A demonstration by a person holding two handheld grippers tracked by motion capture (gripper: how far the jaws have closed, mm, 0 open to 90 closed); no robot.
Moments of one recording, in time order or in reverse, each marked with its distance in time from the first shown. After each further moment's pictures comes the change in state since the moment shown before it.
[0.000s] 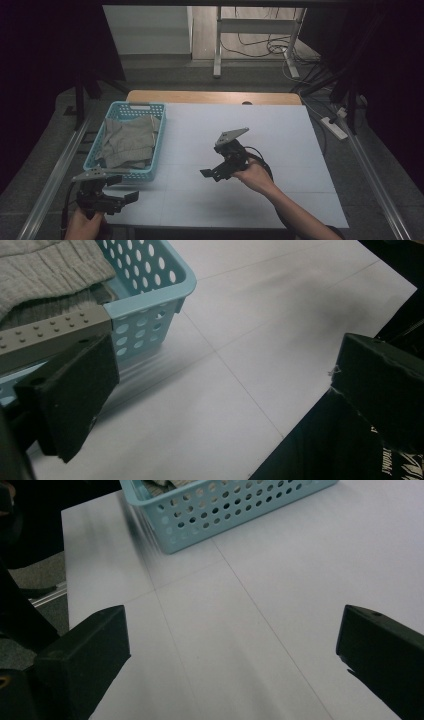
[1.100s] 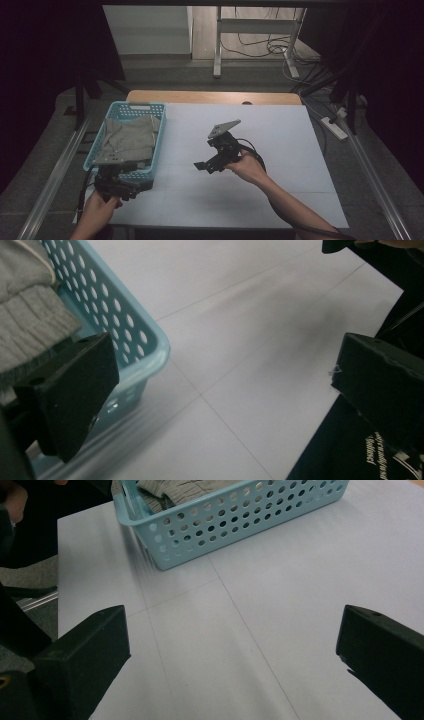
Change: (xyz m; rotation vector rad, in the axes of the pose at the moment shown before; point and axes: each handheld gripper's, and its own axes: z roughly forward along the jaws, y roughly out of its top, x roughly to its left) left arm -0.003 0.035 0.028 0.016 -0.061 0.034; right arm -0.010 0.022 0.016 0.000 0.022 -0.019
